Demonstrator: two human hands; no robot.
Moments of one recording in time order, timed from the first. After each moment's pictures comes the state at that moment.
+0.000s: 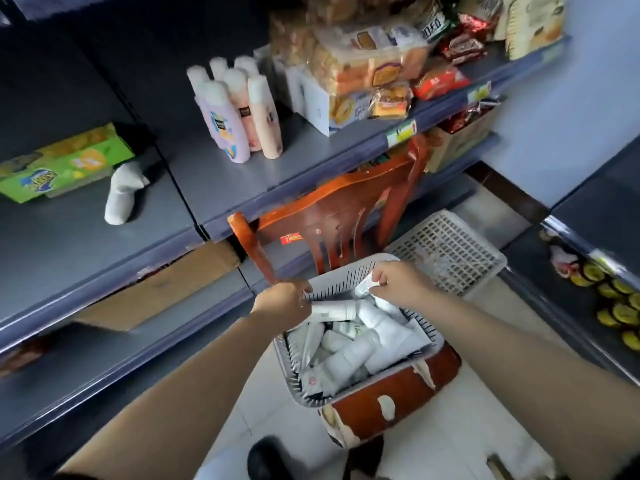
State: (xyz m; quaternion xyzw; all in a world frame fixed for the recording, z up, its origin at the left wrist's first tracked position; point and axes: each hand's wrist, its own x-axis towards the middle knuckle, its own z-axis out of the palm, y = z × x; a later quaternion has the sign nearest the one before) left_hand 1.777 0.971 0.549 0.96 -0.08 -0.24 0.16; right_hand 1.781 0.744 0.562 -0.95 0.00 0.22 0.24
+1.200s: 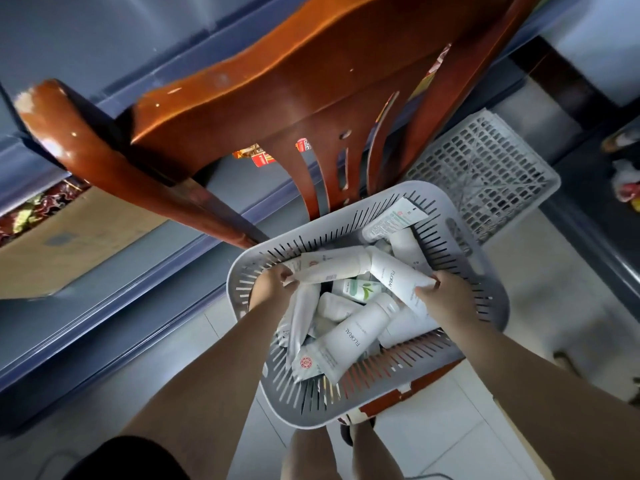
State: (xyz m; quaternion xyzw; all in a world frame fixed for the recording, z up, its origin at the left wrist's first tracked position) left_hand 1.798 0.969 0.308 0.89 0.18 -0.28 0.31; right_hand 1.755 0.704 0.319 -0.87 0.31 0.24 0.28
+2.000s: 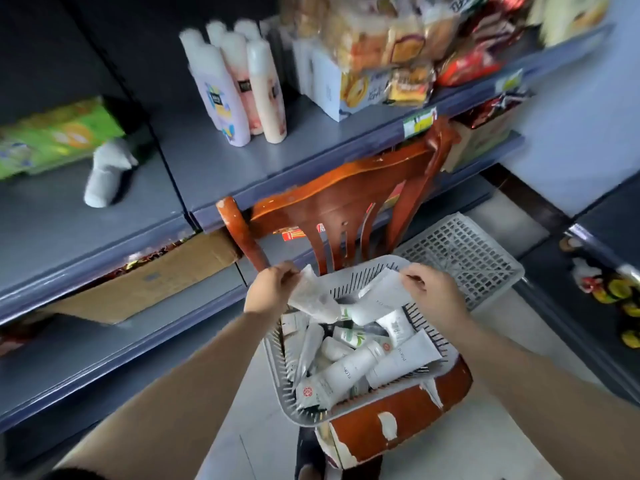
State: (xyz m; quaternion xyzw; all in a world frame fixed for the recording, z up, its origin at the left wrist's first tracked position) left_hand 1.797 0.975 0.494 0.92 0.04 -0.10 0.37; right_hand 1.773 0.712 0.506 -0.93 0.05 0.05 0.35
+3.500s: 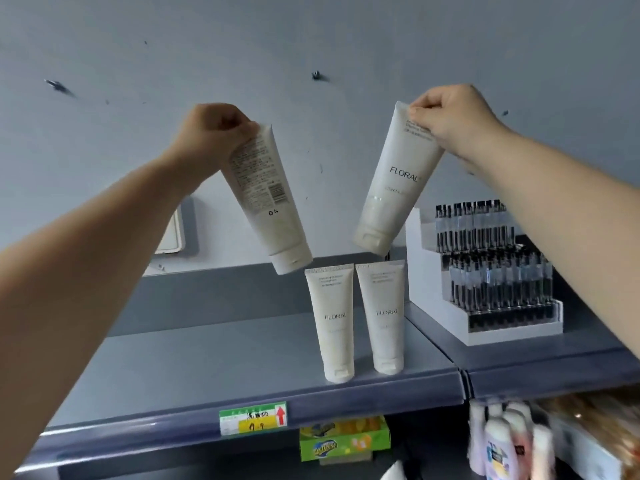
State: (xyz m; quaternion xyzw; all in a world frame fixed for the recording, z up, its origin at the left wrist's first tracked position) left_hand 1.742 1.358 1.183 0.82 -0.06 0.49 0.30; right_hand 1.866 1.101 1.181 -0.71 -0.32 -0.34 0.53
